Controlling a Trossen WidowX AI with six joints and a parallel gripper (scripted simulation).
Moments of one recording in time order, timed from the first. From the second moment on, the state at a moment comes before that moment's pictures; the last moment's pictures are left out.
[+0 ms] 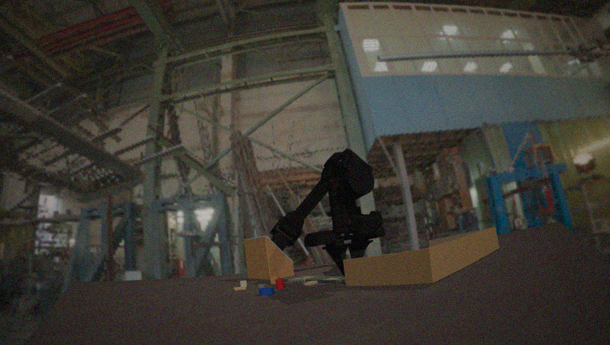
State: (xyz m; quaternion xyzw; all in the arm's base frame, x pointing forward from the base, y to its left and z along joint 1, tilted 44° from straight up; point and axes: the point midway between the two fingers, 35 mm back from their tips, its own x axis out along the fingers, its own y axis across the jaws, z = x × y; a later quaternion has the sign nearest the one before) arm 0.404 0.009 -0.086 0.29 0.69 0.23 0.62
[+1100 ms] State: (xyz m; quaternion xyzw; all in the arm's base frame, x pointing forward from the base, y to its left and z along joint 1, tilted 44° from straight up) arm 0.333 -0.016 -0.048 0.29 0.69 0.23 0.62
